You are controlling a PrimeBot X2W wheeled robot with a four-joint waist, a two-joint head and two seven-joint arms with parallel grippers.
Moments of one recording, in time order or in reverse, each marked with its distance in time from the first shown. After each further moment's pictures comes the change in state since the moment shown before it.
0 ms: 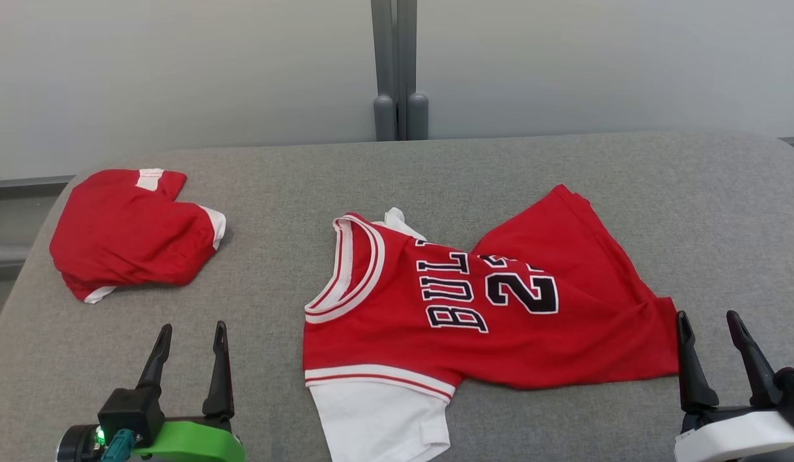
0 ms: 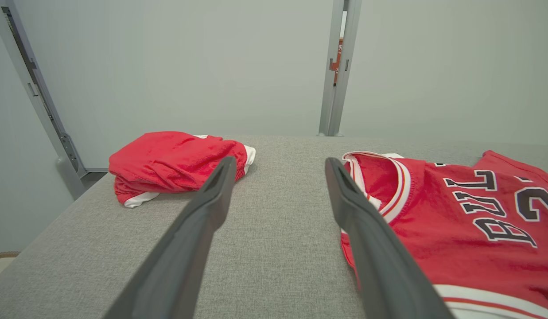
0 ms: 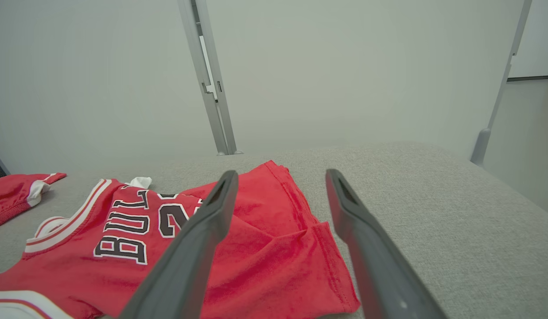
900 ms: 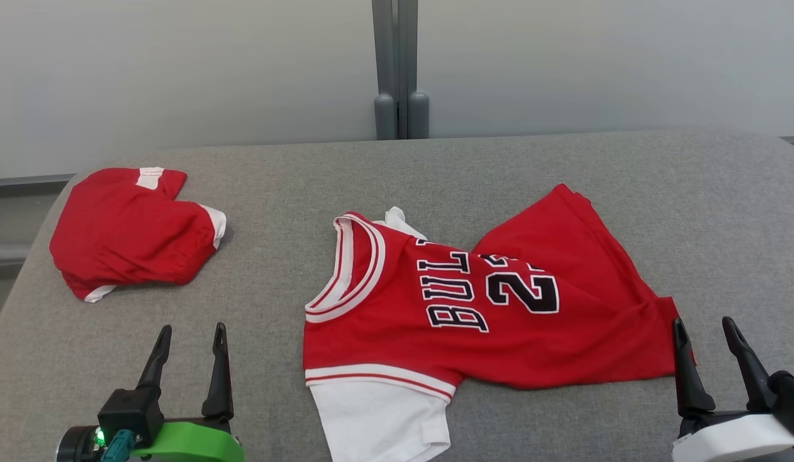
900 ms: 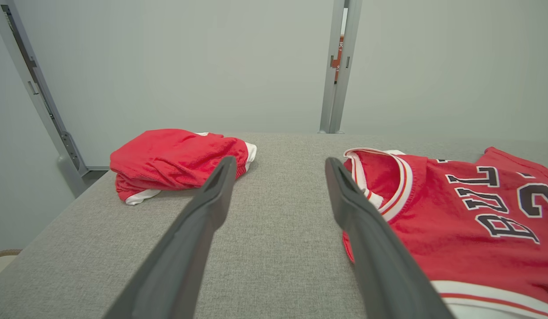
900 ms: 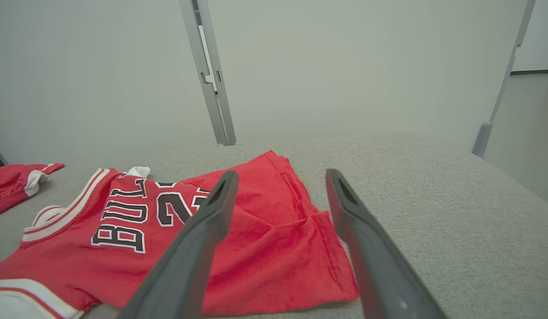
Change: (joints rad) left arm 0.000 -0.001 0.005 0.005 0.006 -0.005 0.000; right arm 0.000 -0.003 0.009 0.026 -0.004 0.000 0.000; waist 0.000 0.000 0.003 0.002
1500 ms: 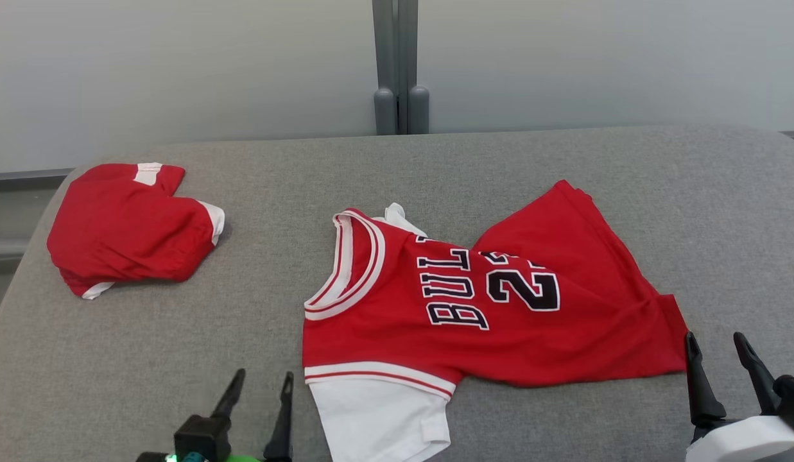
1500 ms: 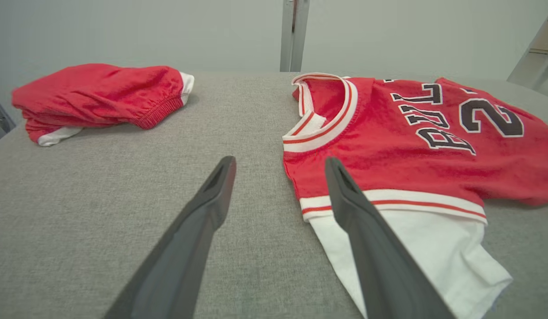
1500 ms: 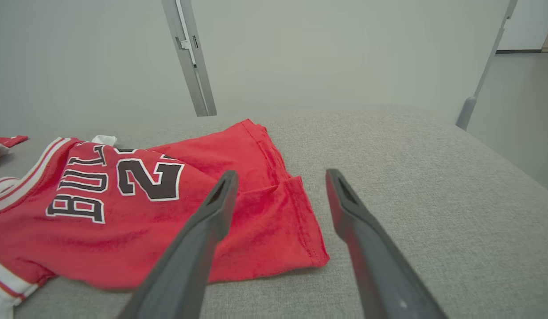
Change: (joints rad) left arm 0.030 -0.002 -0.143 0.109 -0.018 -0.010 0.000; right arm -0.023 -0.024 -0.021 0.116 -0.003 0.000 0.000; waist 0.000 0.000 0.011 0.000
